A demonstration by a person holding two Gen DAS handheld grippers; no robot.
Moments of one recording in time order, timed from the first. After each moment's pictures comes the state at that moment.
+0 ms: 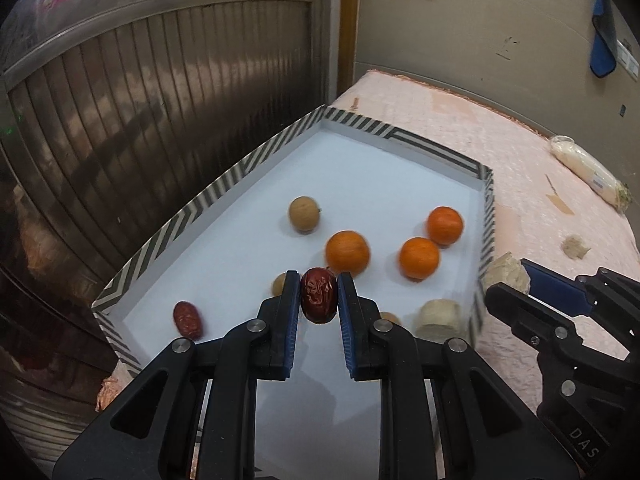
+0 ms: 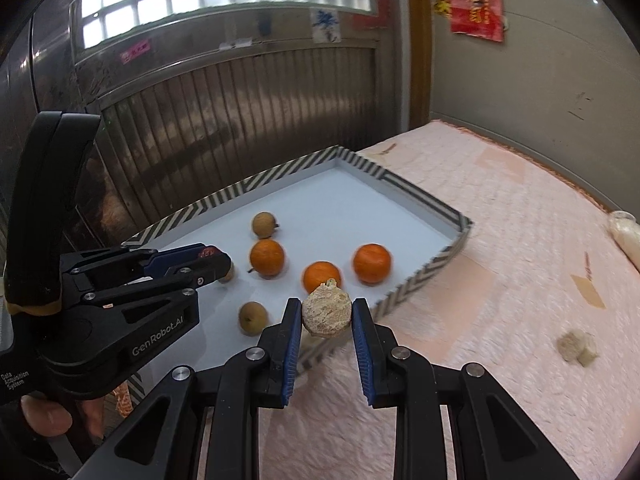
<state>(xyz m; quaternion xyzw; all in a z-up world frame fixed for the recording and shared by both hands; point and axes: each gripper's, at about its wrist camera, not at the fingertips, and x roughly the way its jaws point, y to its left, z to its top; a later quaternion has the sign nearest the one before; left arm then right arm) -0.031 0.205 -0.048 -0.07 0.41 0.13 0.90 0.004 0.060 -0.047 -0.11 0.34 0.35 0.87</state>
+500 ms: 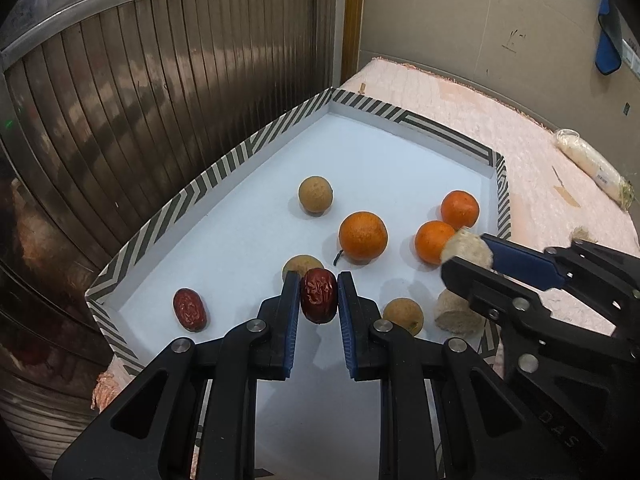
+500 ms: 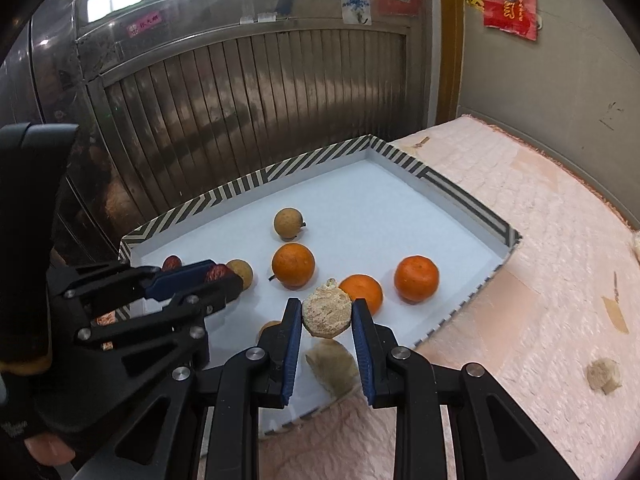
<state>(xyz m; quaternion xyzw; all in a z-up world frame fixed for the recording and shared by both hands) -0.034 0.215 -0.060 -0.08 0.42 0.13 0.90 0.021 0.100 -0.060 -0.13 0.36 0.37 0.85</state>
